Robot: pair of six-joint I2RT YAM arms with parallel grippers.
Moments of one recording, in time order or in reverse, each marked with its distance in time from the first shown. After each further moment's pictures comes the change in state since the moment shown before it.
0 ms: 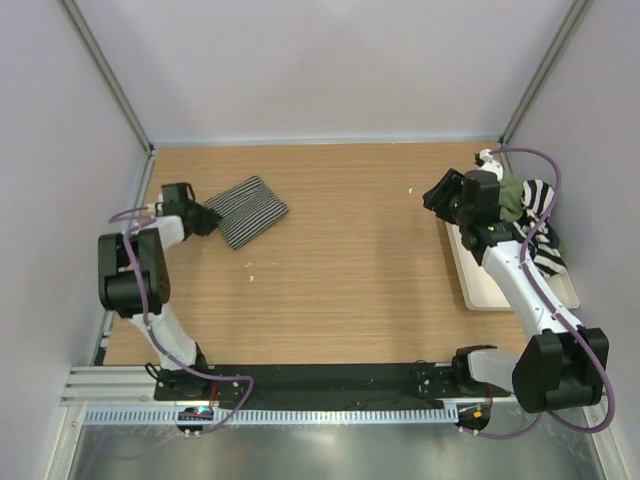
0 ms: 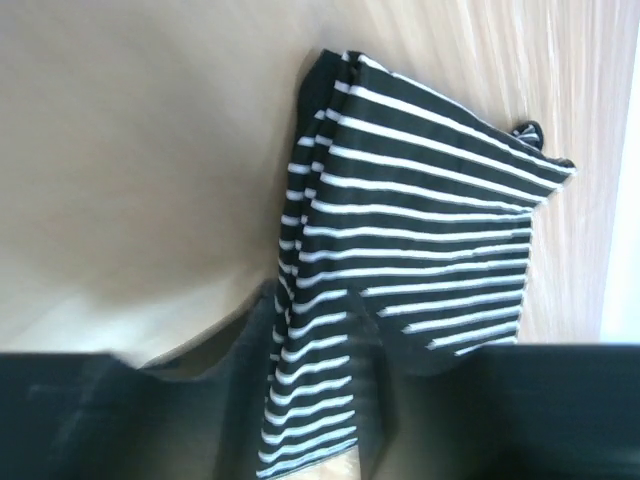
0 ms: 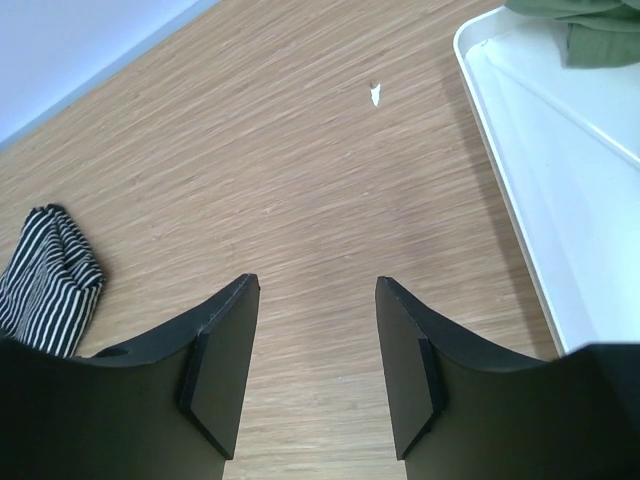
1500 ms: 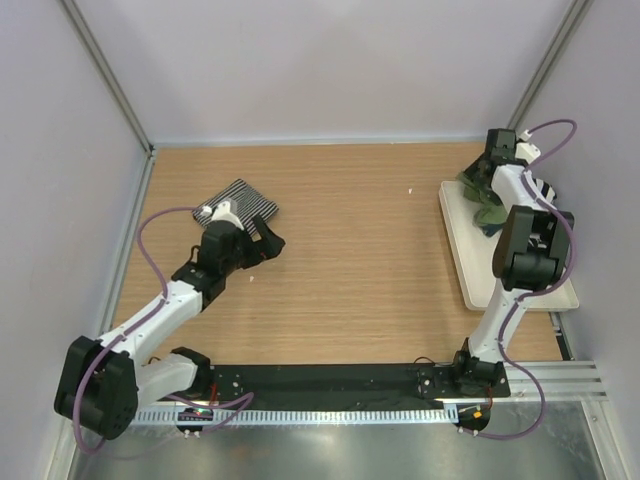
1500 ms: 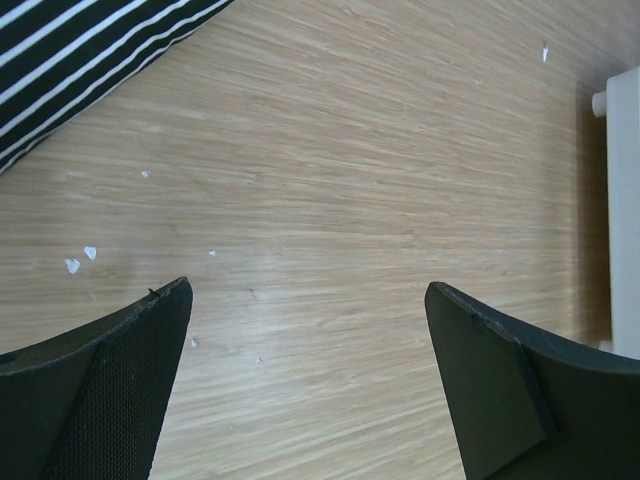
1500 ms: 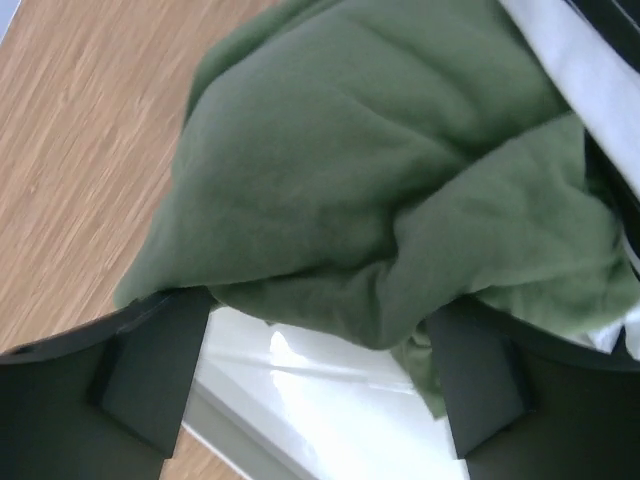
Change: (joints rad) left arm -0.502 -0.734 -0.441 0.006 -0.117 0.286; right arm -0.287 0.744 0.609 -0.249 0.300 0.101
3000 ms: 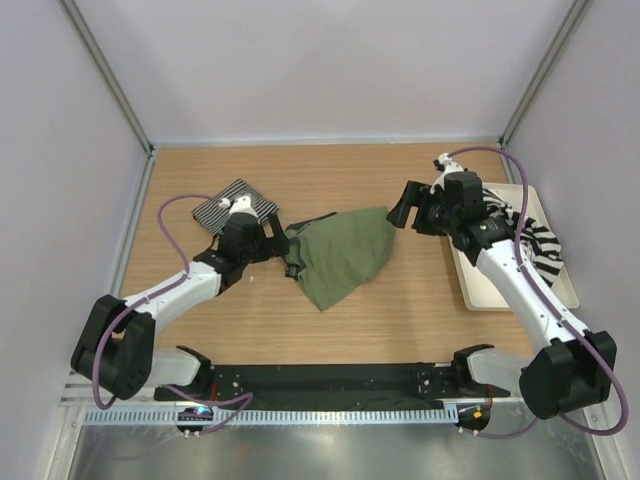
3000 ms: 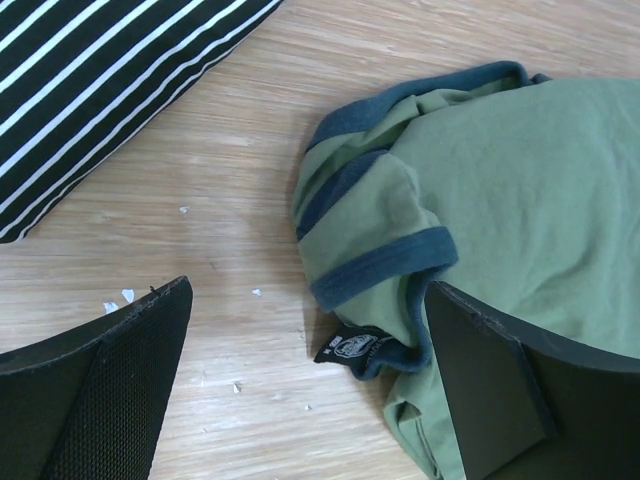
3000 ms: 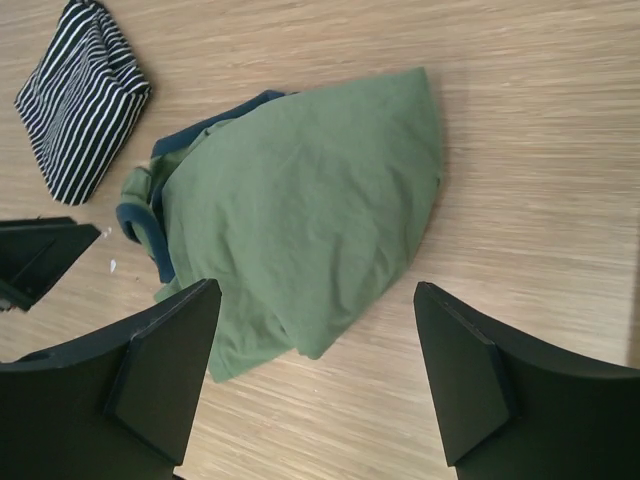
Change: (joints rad) left arm -0.078 0.201 0.080 0.029 -0.163 0.124; right arm 0.426 -0.759 -0.494 -0.002 -0.501 -0.232
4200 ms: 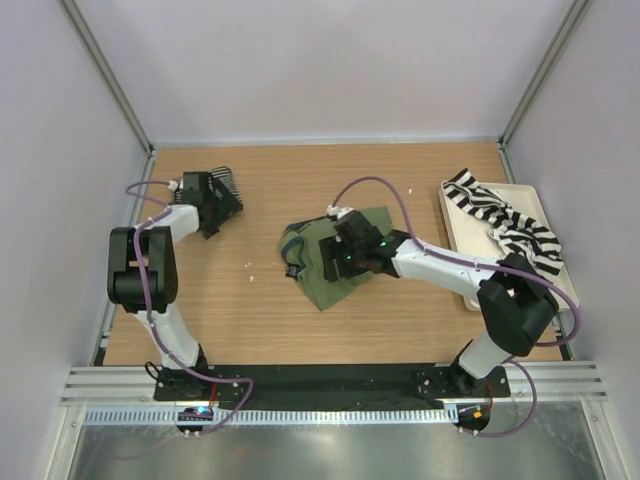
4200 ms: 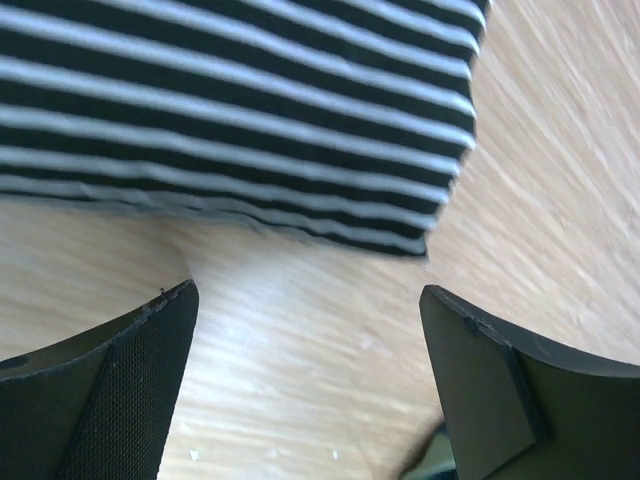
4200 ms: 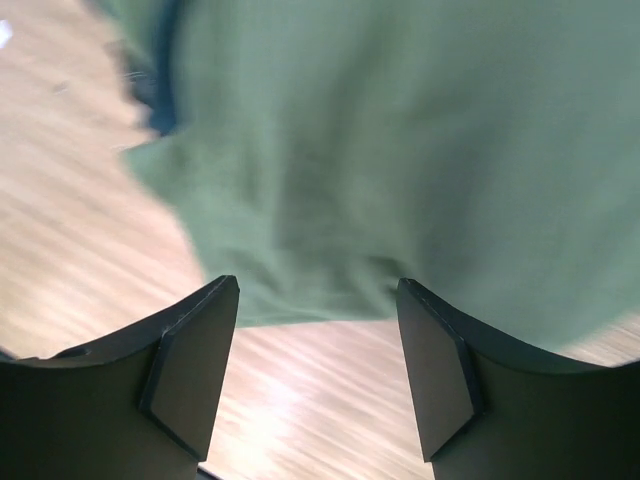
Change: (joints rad) left arm 0.476 0.547 0.466 -0.172 0.175 -0.143; right arm 0.510 0.385 -0.039 0.100 0.161 -0.009
